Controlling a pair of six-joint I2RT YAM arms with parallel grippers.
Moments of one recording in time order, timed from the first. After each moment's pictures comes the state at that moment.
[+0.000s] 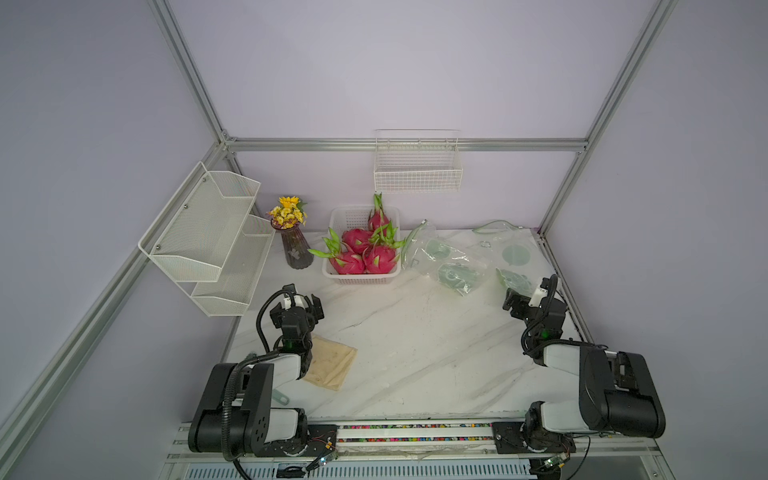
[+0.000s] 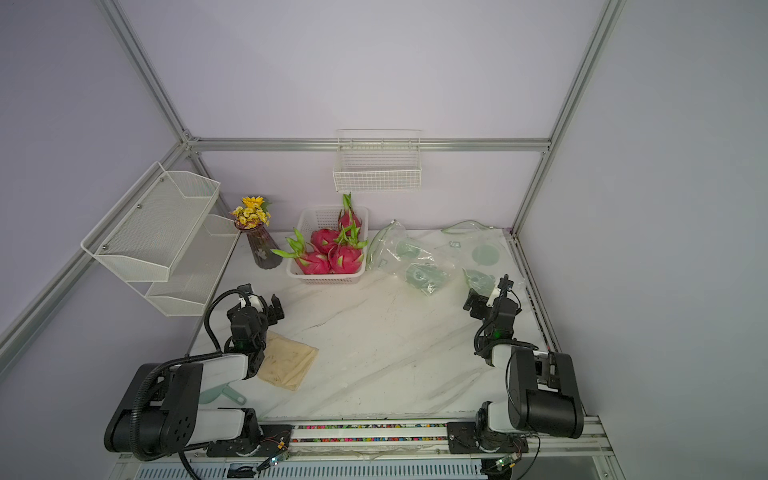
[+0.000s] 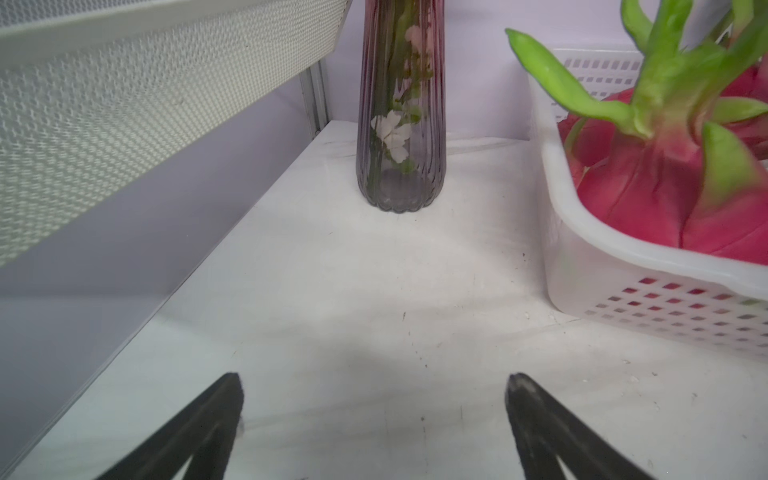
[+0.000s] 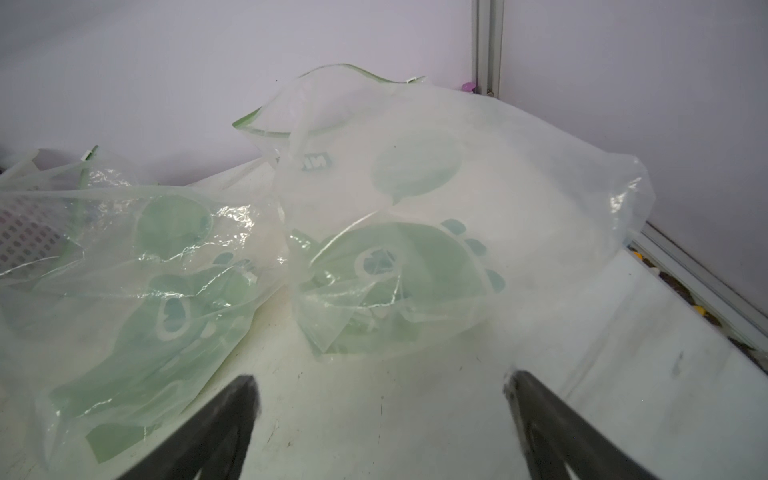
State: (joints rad) left arm -0.02 1.36 0.29 0.79 -0.36 -0.05; right arm -0.16 1.46 0.35 0.76 -0.04 0.22
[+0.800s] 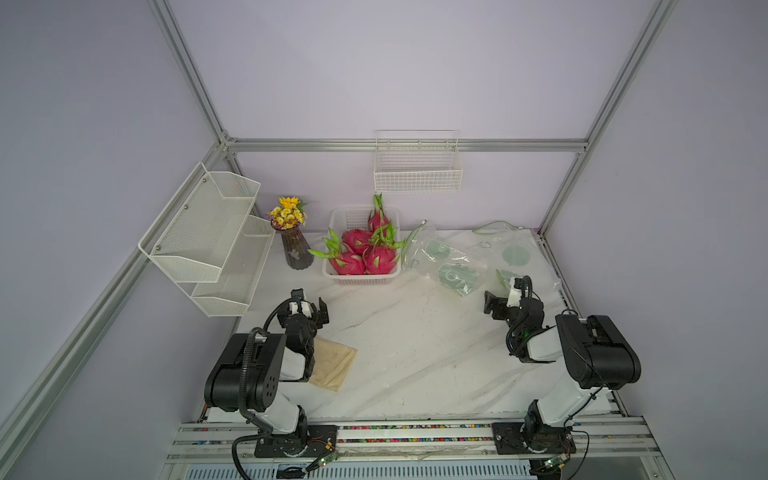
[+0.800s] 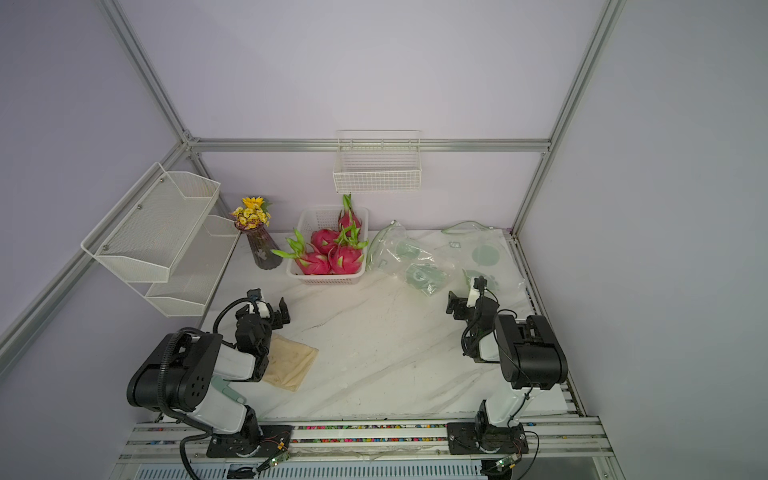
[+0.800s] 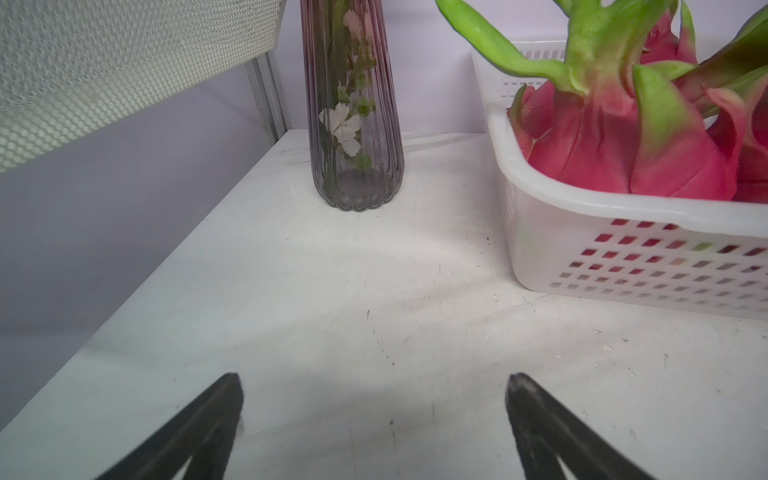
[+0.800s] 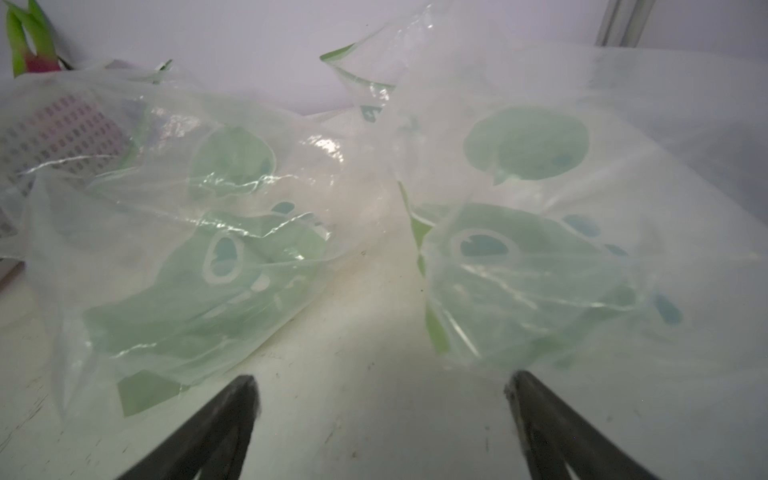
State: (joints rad) left arm -0.02 1.58 0.24 1.11 -0.26 0.00; right arm -0.02 1.72 0.38 1.01 -0.09 0.11
